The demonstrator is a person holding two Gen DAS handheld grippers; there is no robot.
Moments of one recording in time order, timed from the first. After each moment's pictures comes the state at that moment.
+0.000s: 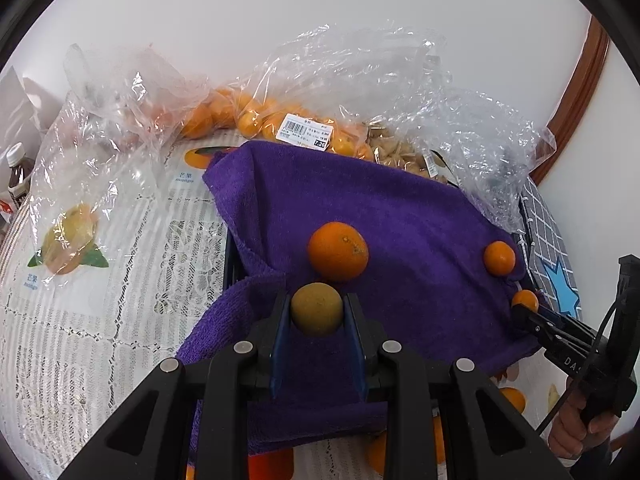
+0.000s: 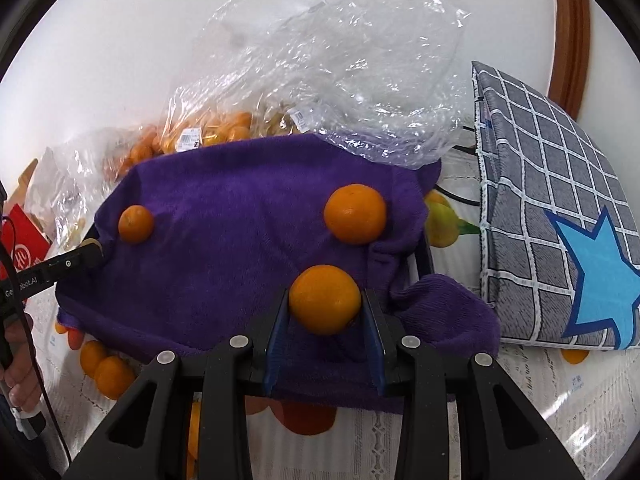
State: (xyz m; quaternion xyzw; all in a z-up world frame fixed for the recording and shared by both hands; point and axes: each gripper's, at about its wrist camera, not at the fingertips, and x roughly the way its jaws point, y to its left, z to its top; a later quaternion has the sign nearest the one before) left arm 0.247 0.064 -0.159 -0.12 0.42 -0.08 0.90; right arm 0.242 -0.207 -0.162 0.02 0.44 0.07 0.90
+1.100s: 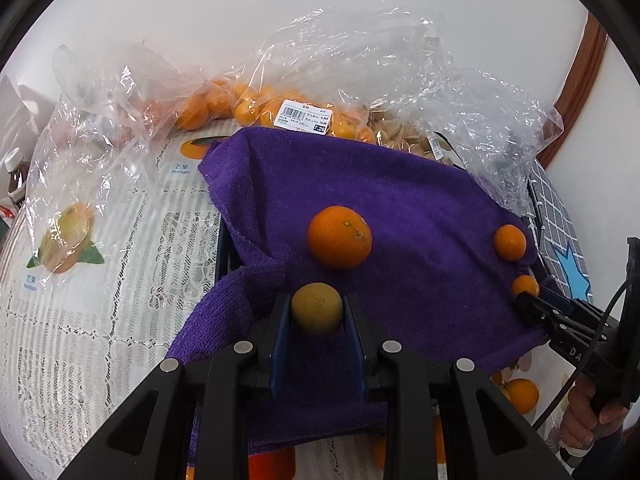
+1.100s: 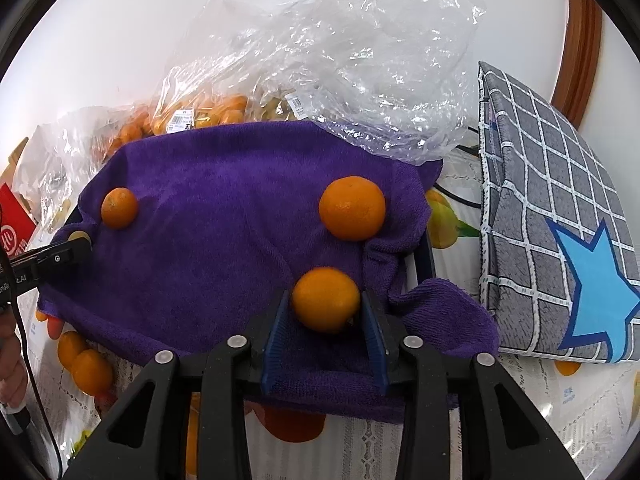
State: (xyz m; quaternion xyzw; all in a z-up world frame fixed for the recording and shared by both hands) left arm 0.251 0.056 -0.166 -0.10 0.43 -0.08 0.89; right arm 0.250 -0.204 -0.169 -0.01 0.45 0.07 0.89
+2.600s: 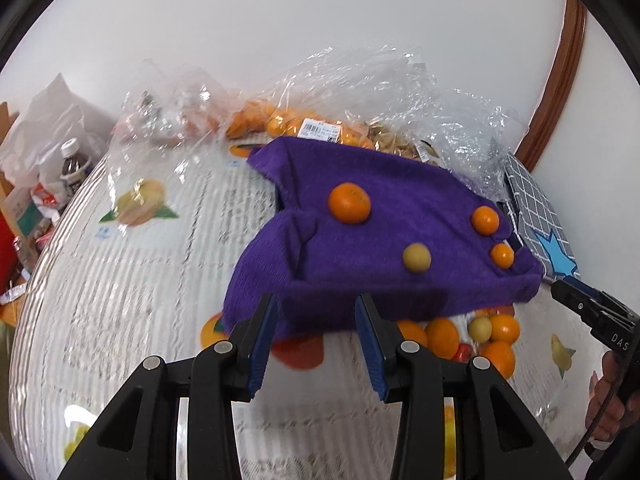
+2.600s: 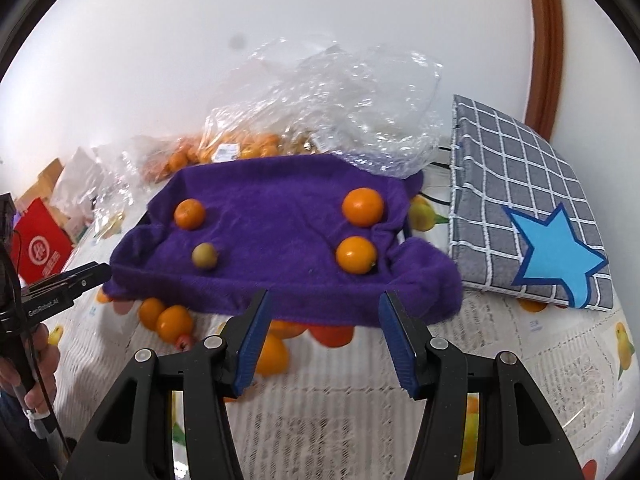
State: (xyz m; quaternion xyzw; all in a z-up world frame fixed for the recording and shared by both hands) left arm 0.155 0.082 -0.144 -0.09 0.40 -0.06 0.91; right arm 0.156 -0.202 -0.116 0.02 0.40 0.08 0.91
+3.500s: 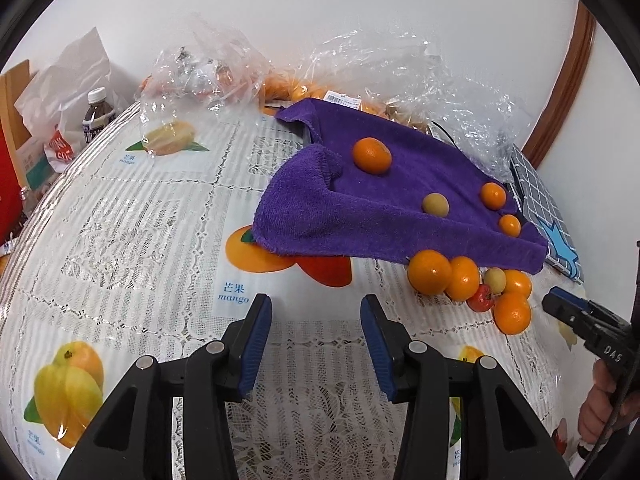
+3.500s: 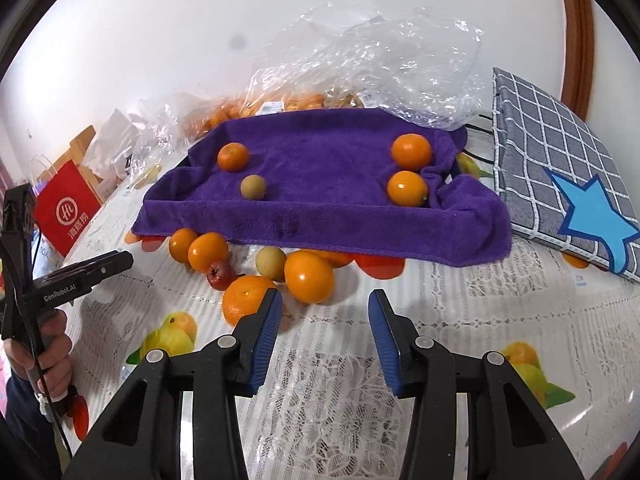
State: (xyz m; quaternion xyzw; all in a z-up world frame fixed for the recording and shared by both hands) left arm 0.114 0.095 -0.181 -0.13 0.40 -0.04 0.91; right arm 0.124 -0.187 -0.153 0.01 0.42 0.15 0.90
